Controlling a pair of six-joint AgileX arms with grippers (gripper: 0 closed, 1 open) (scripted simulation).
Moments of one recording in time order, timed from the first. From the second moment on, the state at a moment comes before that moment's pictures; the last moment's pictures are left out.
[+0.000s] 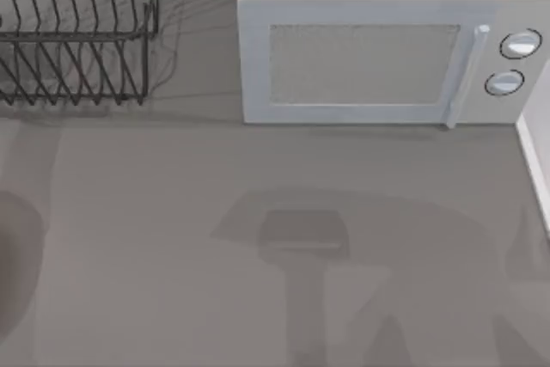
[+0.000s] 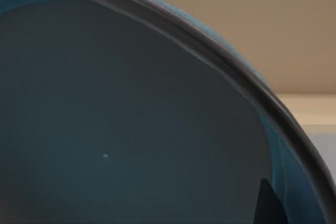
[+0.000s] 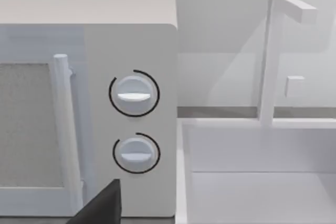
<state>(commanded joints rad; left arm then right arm) 0.17 1.00 1.11 -0.12 0.19 0.01 0.00 0.00 0.00 0.00 0.00 0.00</state>
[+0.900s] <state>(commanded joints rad) 0.07 1.75 0.93 0.82 0.11 0.02 0.00 0.00 0.00 0.00 0.00 0.00</state>
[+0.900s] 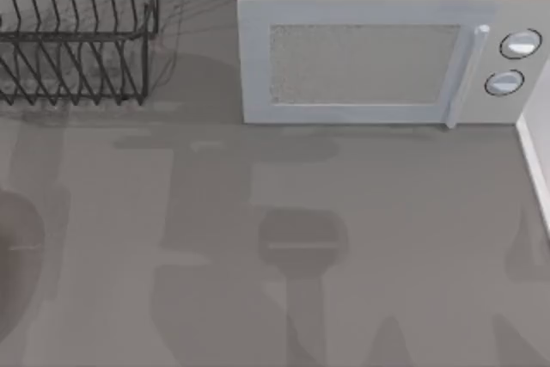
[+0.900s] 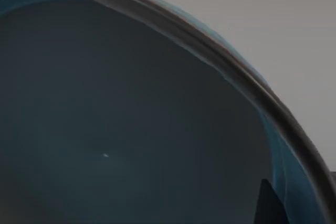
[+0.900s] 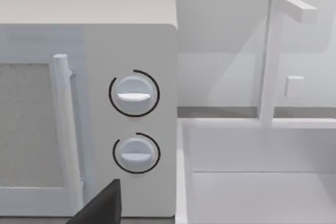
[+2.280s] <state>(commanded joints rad) 0.07 1.76 0.92 0.83 0.11 0.02 0.00 0.00 0.00 0.00 0.00 0.00</state>
